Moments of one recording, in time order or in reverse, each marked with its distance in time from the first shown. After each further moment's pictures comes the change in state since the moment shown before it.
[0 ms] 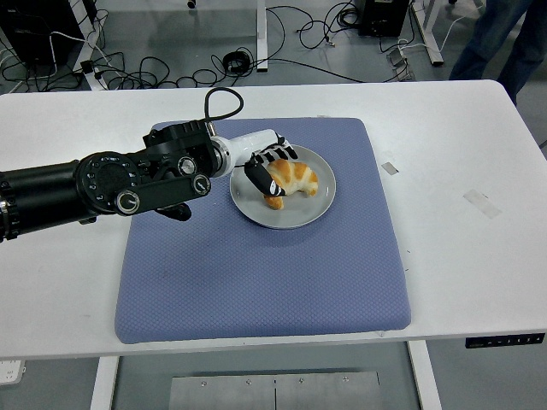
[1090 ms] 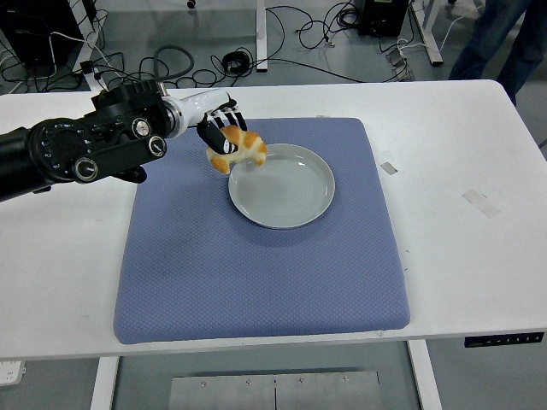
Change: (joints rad) left arm -0.057 0.122 0.029 0.074 0.038 -0.046 -0.006; right arm 0.000 0.000 0.000 0.000 0.000 0.000 0.000
